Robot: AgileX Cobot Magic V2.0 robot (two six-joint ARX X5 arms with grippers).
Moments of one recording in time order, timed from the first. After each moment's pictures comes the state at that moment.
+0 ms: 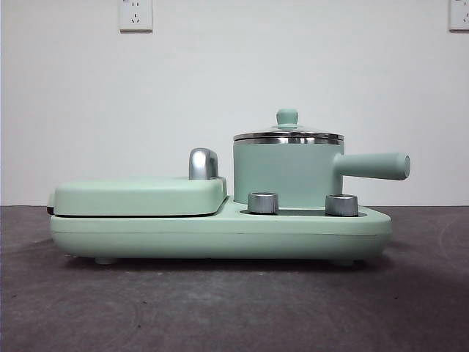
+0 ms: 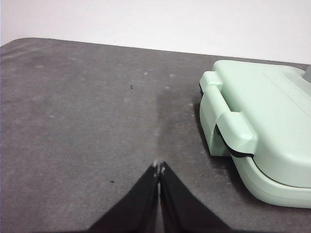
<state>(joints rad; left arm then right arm) -0.02 0.00 0.03 -0.18 0.02 -0.10 -0.04 0.08 0.13 -0.23 -0.15 0.21</state>
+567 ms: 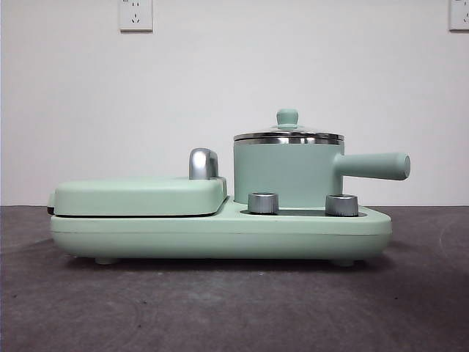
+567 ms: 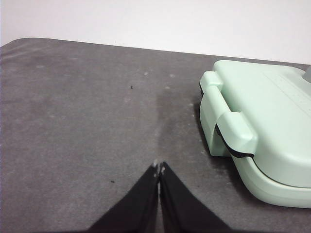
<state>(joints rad) -0.02 0.00 0.03 -0.18 0.02 -0.10 -0.01 0.01 0.02 -0.18 0.06 0.07</state>
